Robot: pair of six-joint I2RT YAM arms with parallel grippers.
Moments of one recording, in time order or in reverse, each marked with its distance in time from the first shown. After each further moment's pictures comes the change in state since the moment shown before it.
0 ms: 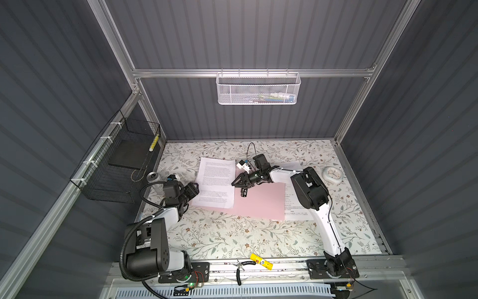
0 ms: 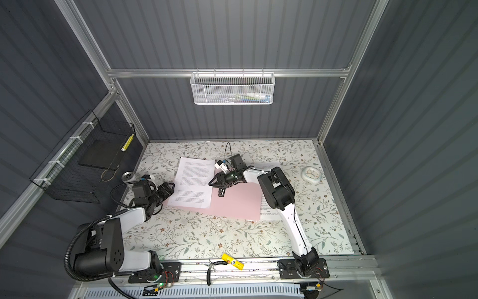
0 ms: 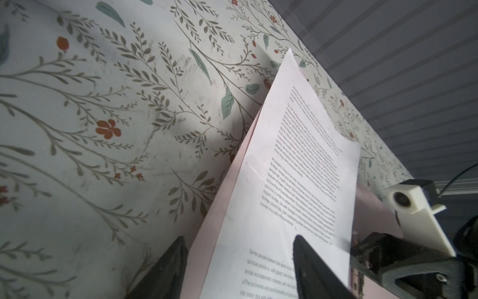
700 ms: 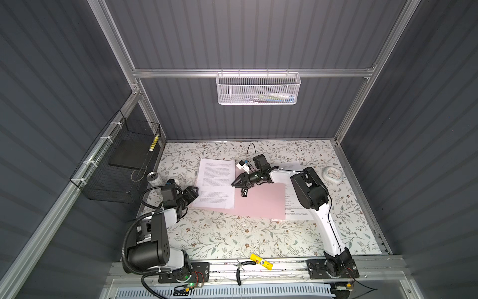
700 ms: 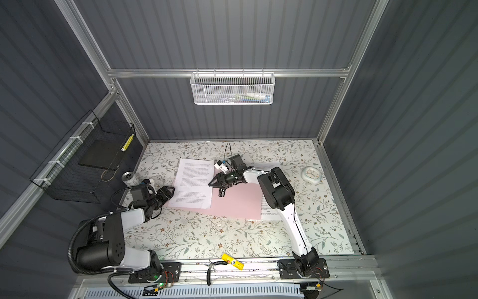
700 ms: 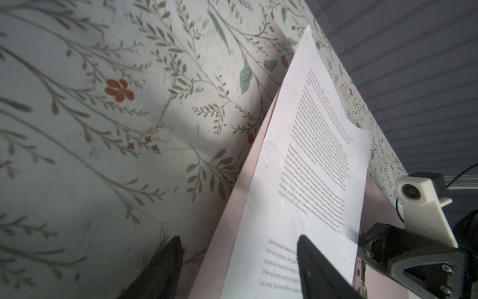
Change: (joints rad) left arm 0.050 0.088 -0.021 0.016 0.087 0.000; right arm 0.002 0.002 -0.009 0.019 -0.019 0.008
